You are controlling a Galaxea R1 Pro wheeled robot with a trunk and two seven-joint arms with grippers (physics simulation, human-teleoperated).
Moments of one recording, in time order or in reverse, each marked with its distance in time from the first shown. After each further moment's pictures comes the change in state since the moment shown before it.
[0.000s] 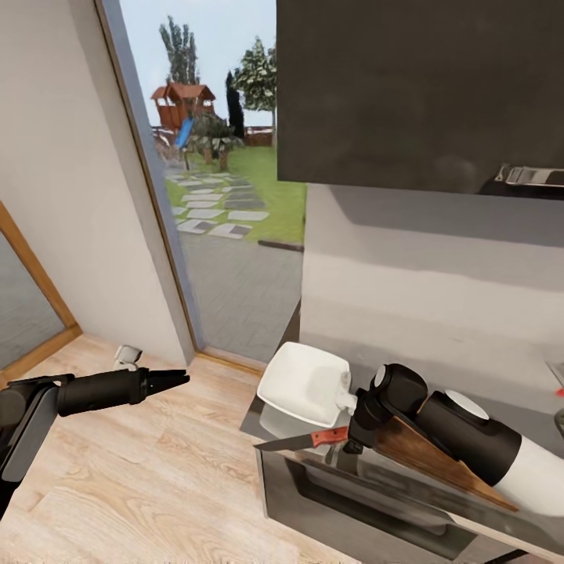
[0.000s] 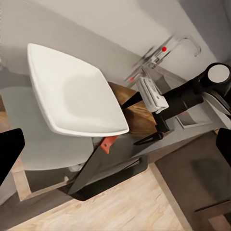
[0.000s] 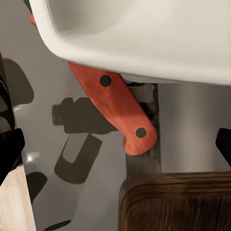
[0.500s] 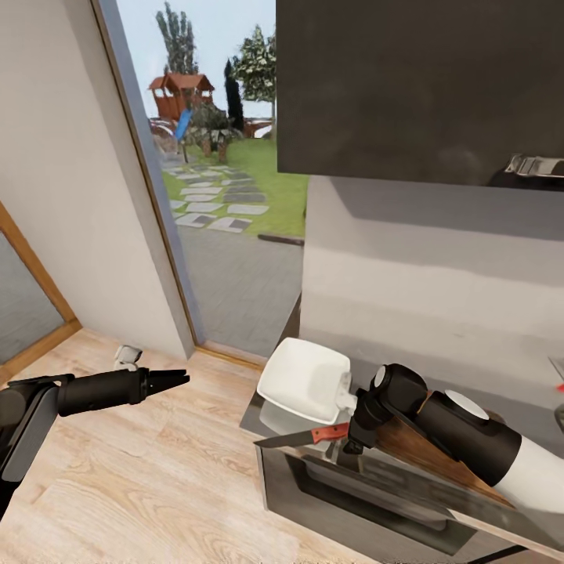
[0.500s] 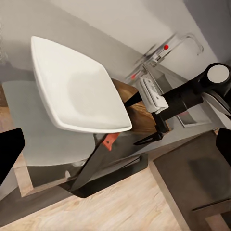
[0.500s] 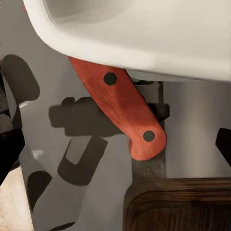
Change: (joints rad) left arm 0.000 -0.001 0.000 0.000 0.000 0.000 -0.001; right arm 0.000 0.000 0.002 0.000 0.001 0.000 0.000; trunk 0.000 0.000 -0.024
